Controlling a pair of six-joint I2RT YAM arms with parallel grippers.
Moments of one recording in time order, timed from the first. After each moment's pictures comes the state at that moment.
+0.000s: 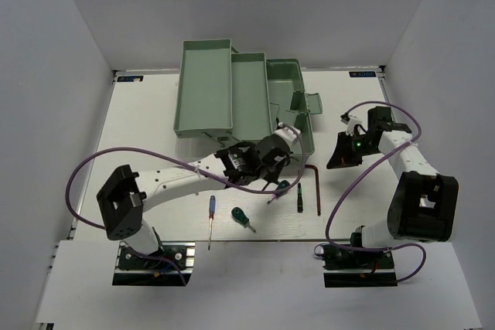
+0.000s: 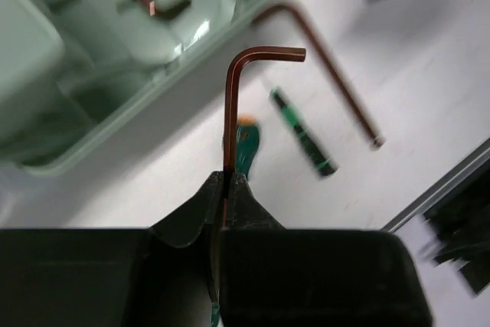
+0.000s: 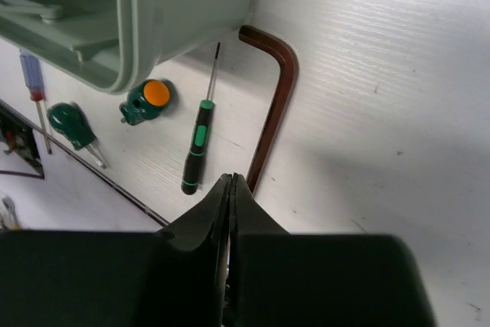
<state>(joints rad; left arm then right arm) -1.11 1.61 1.26 -0.43 -0.26 -0.37 -0.07 1.44 0.97 -0.83 -0.64 -0.13</state>
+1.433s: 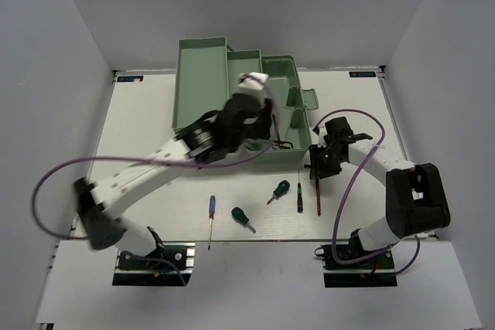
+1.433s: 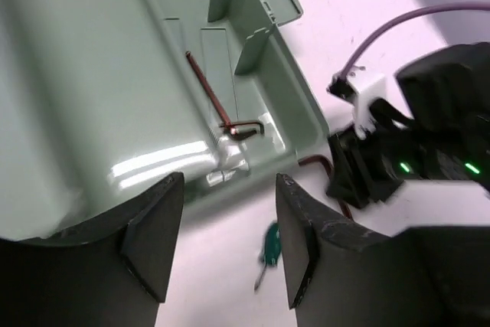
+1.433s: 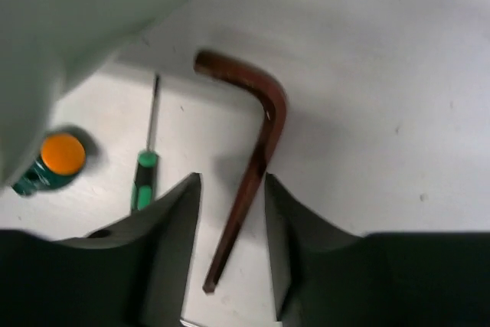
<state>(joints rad) -0.97 1.53 1.54 -0.48 -0.45 -0.37 0.26 1.49 0.82 -0.58 -0.22 0.05</state>
